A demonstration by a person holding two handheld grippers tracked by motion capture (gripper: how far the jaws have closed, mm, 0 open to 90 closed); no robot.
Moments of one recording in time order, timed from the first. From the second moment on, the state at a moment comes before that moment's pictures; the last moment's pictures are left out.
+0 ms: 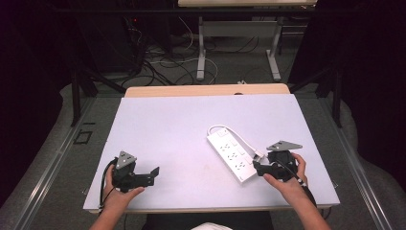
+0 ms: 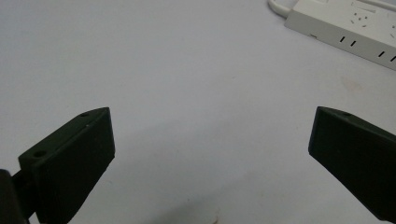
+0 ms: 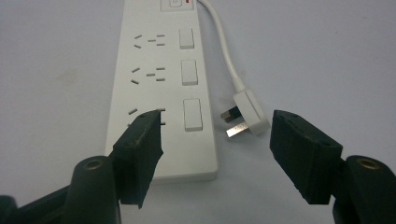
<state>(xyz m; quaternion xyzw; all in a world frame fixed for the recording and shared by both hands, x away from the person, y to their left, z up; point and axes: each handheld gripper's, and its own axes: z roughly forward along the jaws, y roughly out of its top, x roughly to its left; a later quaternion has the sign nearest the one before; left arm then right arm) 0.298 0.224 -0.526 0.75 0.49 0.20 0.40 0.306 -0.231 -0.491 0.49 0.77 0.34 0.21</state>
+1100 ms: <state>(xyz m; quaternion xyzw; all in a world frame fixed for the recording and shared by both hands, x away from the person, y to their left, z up) 0.299 0.224 -0.527 0.75 0.49 0.19 0.40 0.342 -0.214 -0.465 0.49 0.78 0.34 0.20</state>
